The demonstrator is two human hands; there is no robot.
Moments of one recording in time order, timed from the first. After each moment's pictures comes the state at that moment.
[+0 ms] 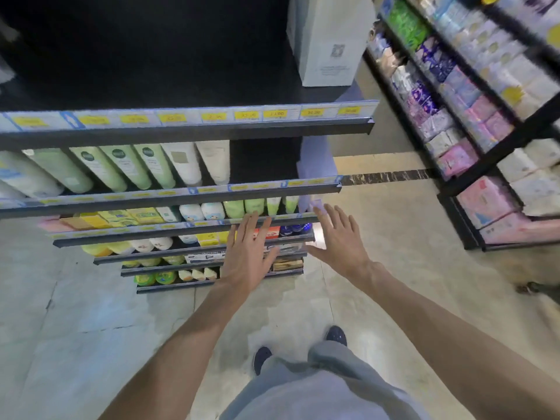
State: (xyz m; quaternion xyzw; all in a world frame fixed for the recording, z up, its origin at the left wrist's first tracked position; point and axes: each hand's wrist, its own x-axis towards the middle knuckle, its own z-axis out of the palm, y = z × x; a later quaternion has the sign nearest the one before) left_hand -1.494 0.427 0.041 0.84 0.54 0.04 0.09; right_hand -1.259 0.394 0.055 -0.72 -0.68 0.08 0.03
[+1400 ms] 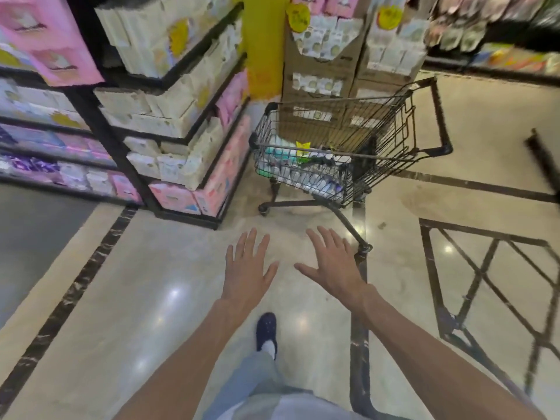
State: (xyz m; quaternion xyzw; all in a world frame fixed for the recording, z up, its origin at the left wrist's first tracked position) left_hand -0.660 0.120 0.029 0.99 -0.03 -0.03 0.13; right_hand -0.625 -0.100 0.055 -0.99 -0.13 0.07 0.07
